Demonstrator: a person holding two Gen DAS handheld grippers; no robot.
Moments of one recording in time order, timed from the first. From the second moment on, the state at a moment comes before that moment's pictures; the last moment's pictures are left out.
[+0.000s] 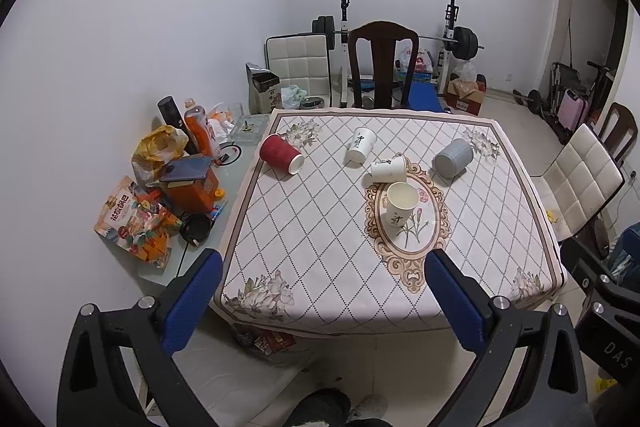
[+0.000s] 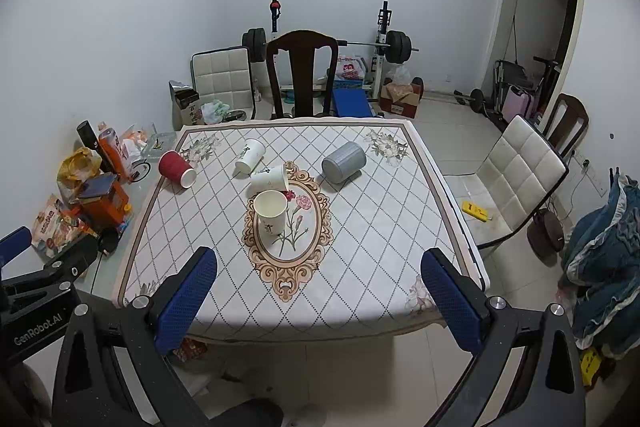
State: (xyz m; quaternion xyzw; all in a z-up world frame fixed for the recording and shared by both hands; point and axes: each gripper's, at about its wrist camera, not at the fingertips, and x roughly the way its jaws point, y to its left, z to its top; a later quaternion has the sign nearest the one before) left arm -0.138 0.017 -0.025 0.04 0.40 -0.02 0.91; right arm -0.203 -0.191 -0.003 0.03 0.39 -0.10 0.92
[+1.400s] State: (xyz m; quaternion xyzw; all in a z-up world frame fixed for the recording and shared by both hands) left arm -0.135 0.031 -0.023 0.03 0.40 0.00 0.91; right arm -0.203 -0.178 -0.005 0.03 0.39 -0.10 0.91
